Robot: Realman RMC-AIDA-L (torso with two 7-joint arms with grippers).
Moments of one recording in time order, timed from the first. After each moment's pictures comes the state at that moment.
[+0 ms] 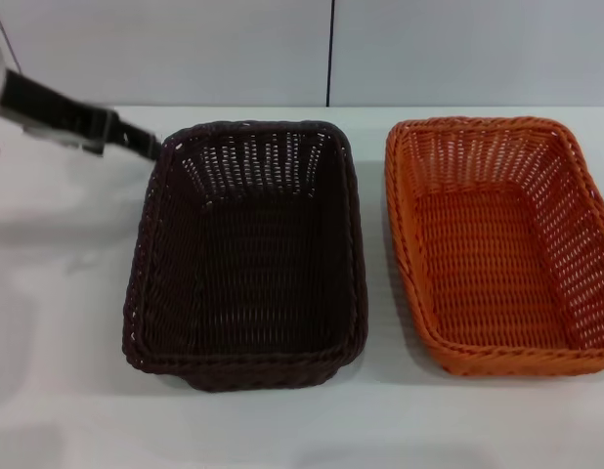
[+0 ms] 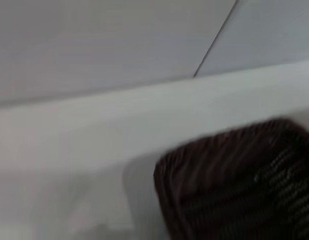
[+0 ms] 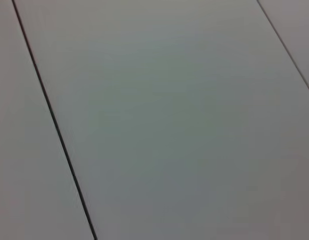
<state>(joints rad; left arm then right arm) -0.71 -1.87 -2.08 -1.21 2.42 -1.48 0.39 0.63 2.05 -0.19 -0.14 -0.66 -1.10 0.45</state>
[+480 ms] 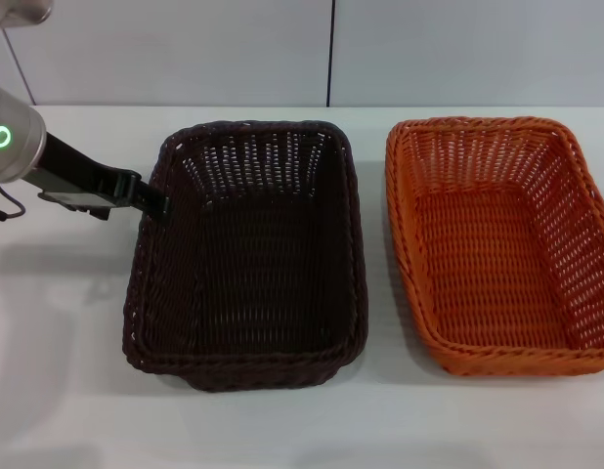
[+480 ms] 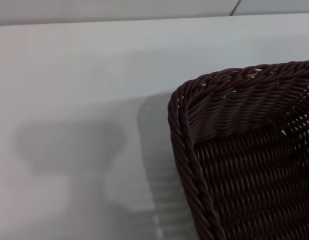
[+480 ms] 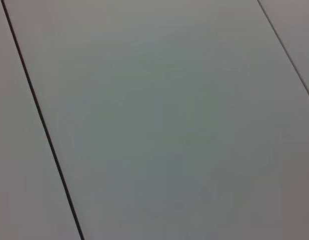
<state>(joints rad) -0.71 -2.04 -2.11 -1.32 2.70 -1.59 0.26 0.63 2.03 -0.19 -0.13 -0.66 -1.05 0.45</state>
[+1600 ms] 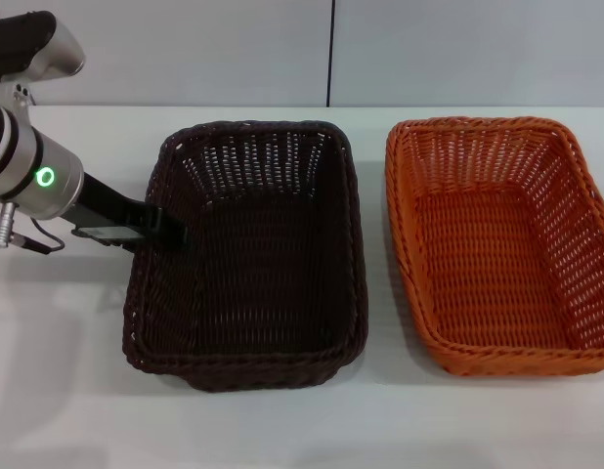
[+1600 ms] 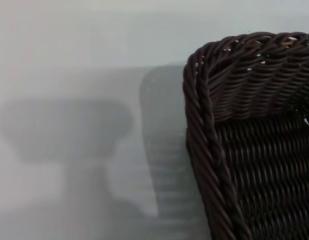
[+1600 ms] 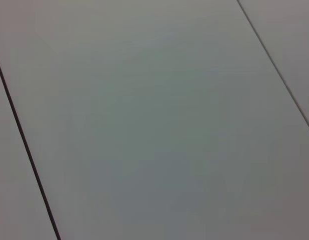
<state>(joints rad) -0.72 -2.06 -2.08 -1.10 2.69 -1.41 0.25 0.65 2.01 -0.18 -0.14 -0.62 -1.03 0.45</state>
